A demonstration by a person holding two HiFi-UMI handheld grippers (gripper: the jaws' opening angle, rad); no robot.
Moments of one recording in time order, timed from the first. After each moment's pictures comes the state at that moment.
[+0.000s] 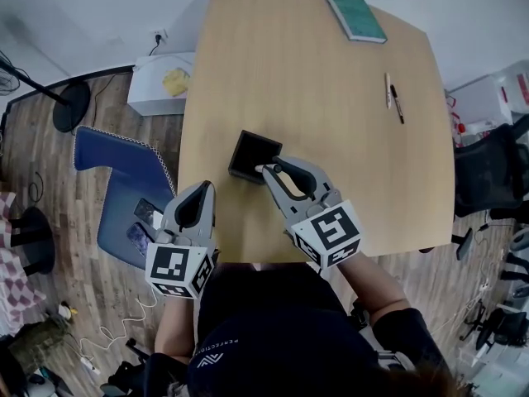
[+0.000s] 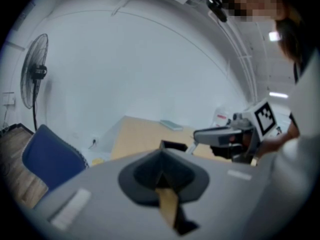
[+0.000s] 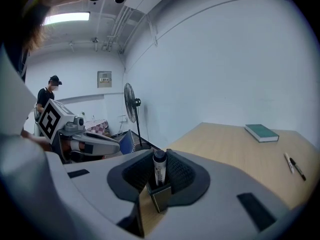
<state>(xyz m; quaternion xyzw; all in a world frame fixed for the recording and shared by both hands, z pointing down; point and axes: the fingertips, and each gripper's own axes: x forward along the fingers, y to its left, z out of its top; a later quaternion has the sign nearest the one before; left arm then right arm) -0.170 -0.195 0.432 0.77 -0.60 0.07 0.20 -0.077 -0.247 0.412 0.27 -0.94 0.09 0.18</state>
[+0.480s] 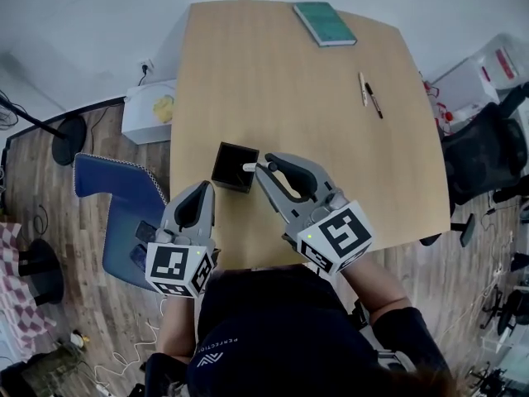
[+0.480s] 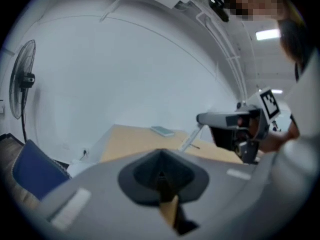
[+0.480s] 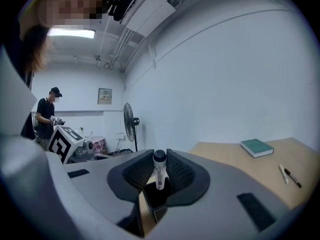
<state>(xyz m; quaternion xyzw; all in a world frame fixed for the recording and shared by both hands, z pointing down) -0.142 -0.210 0.400 0.80 -0.57 0.06 0.15 -0.056 -0.243 0.332 0.29 -0.95 0.06 0.07</state>
